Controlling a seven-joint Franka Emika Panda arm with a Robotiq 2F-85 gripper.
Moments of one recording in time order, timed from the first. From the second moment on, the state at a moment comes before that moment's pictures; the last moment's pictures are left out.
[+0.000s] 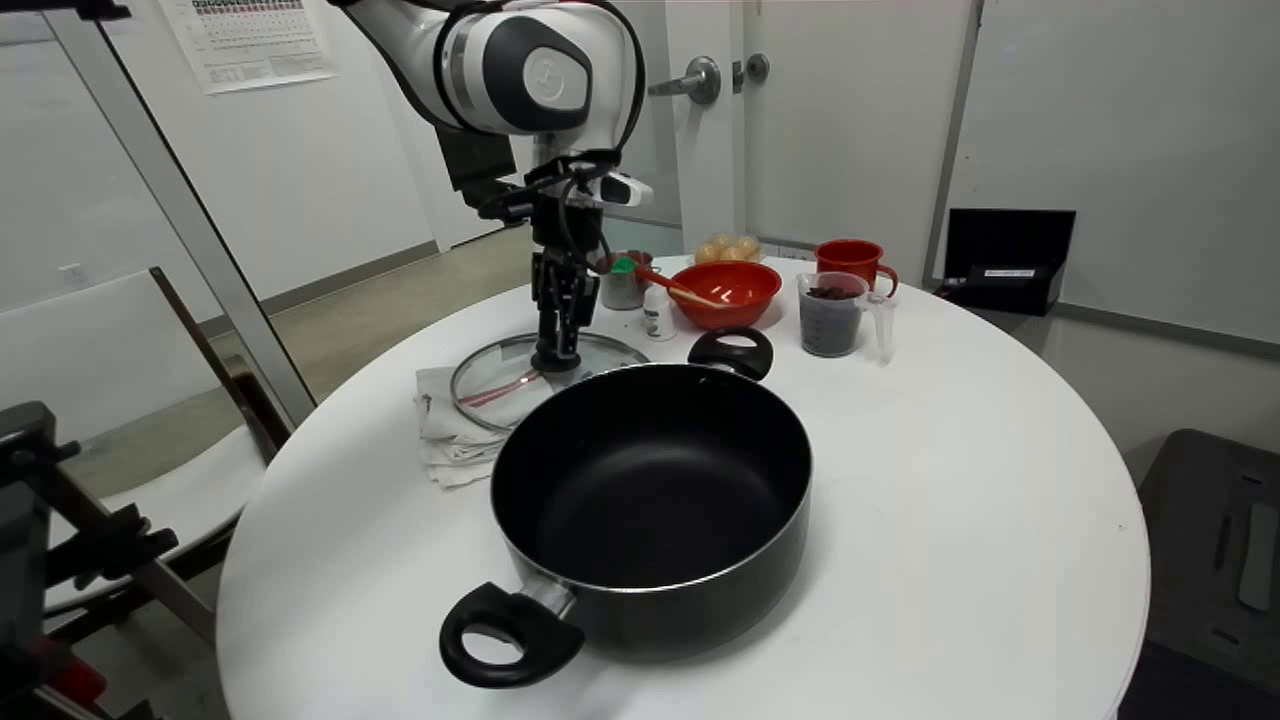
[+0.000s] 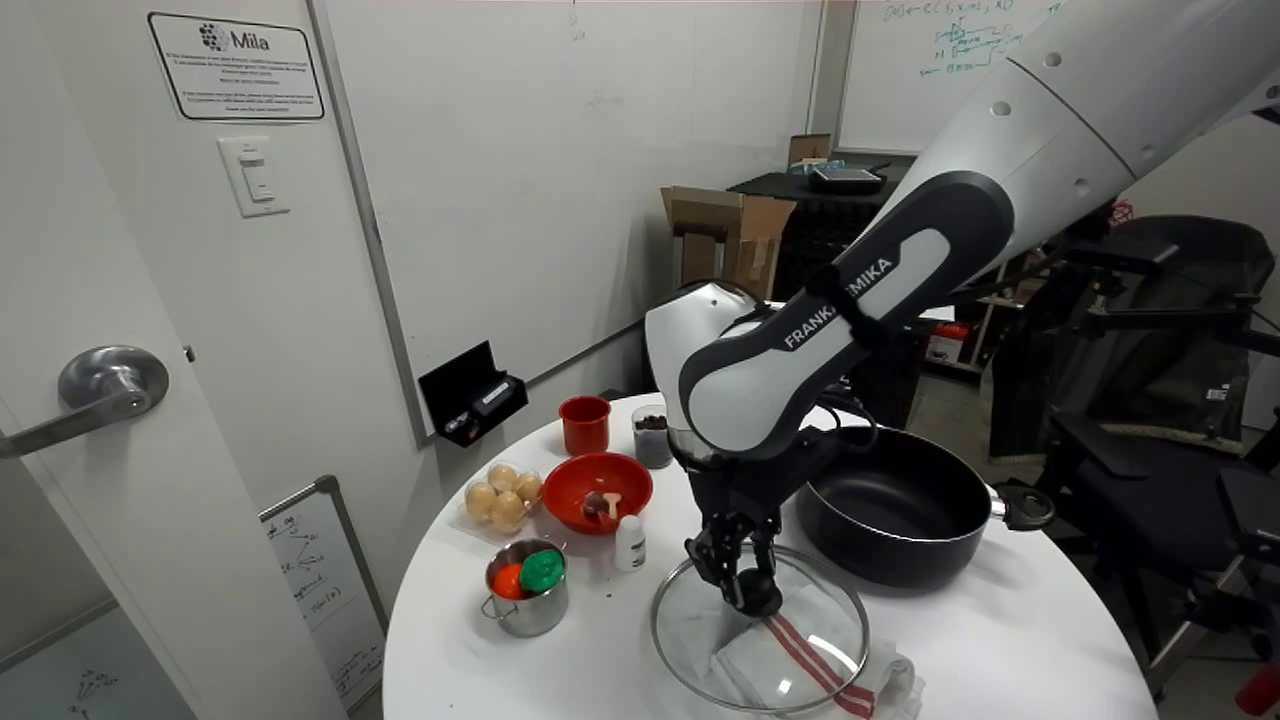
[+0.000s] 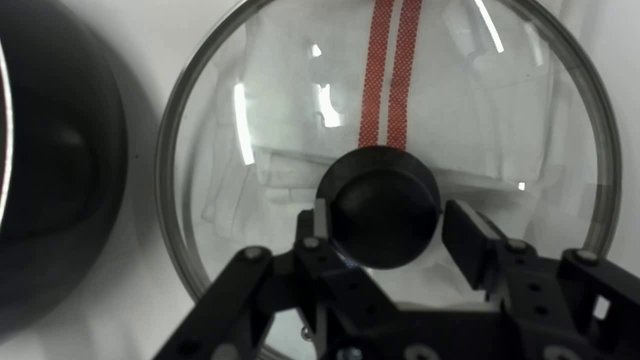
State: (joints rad) arm 0.14 1.10 0.00 -1.37 0.05 2.14 0.31
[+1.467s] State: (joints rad) arm 0.15 0.85 -0.01 -1.59 0.06 2.30 0.32
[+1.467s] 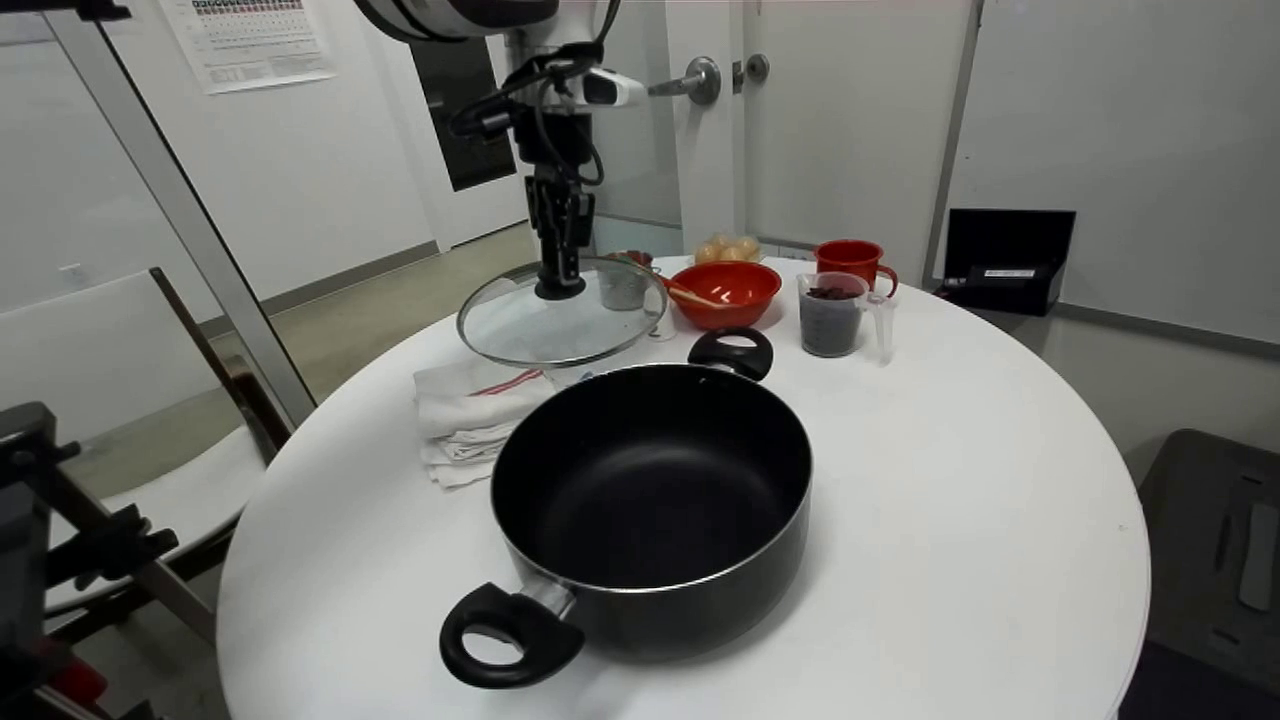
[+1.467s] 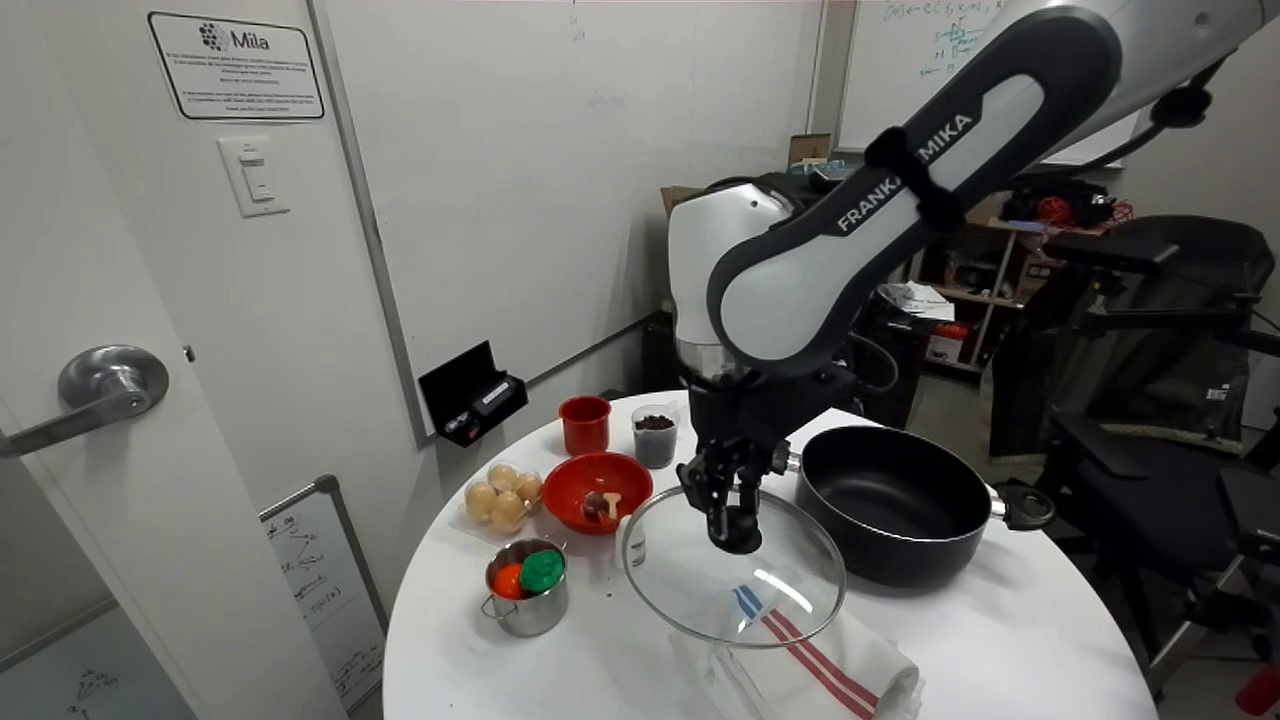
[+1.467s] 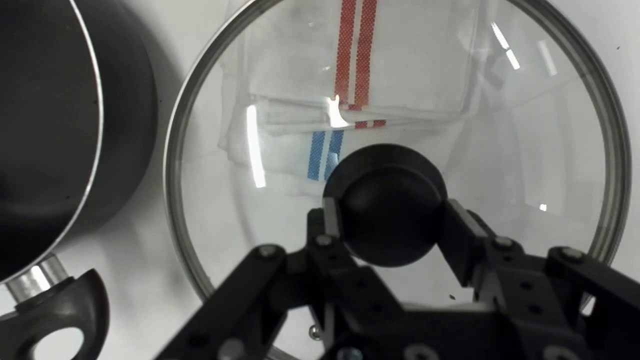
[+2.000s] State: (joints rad) arm 0.13 0.70 -0.08 -1.78 0.06 2.41 0.41
